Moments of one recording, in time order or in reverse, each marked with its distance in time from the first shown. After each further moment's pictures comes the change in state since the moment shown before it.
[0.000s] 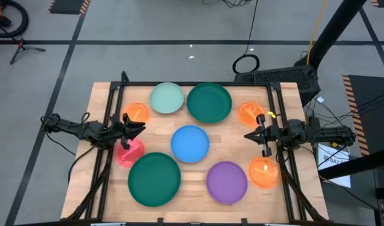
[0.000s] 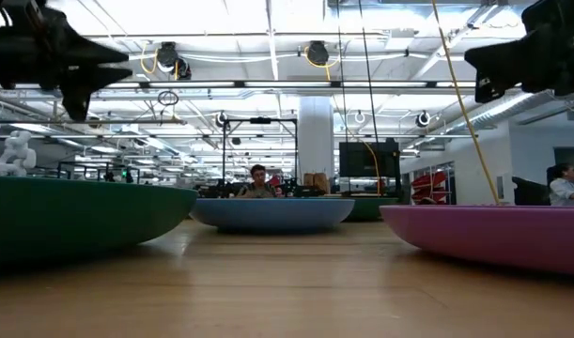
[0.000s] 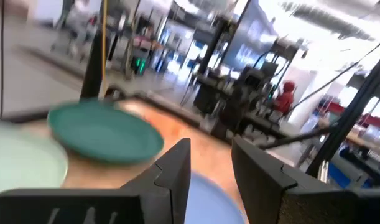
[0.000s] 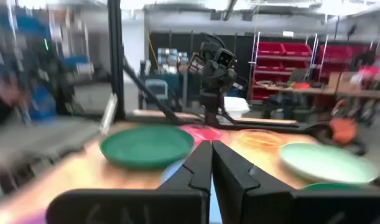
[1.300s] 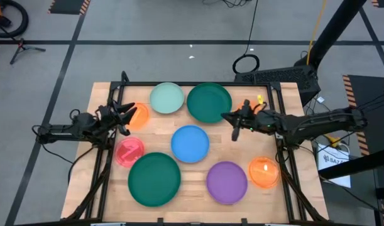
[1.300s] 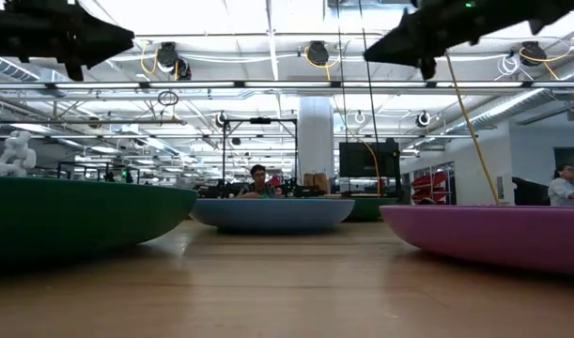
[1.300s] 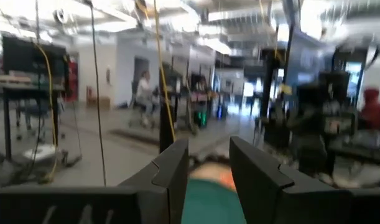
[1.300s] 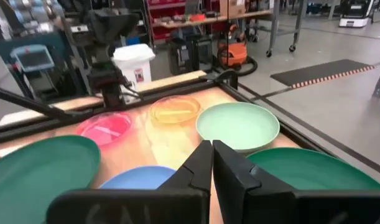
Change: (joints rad) left arm 0.249 0.007 0.126 0.013 0.001 0.398; right arm -0.028 0.962 0.539 0.094 0.438 0.179
